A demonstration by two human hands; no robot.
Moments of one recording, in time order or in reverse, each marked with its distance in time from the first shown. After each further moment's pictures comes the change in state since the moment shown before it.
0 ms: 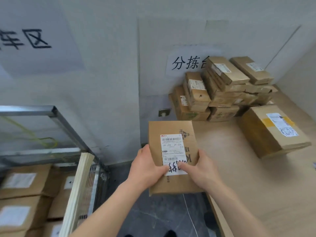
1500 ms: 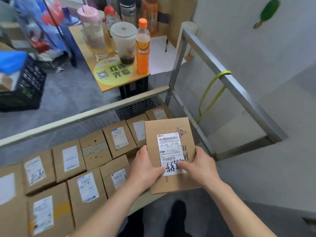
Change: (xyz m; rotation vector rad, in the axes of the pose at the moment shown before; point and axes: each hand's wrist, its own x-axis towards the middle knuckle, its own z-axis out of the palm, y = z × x) left_hand -0.142 -0.302 -0.176 -0.542 0.878 -0.798; right_hand -0.063 -0.281 0.371 -0.592 -0.790 -0.779
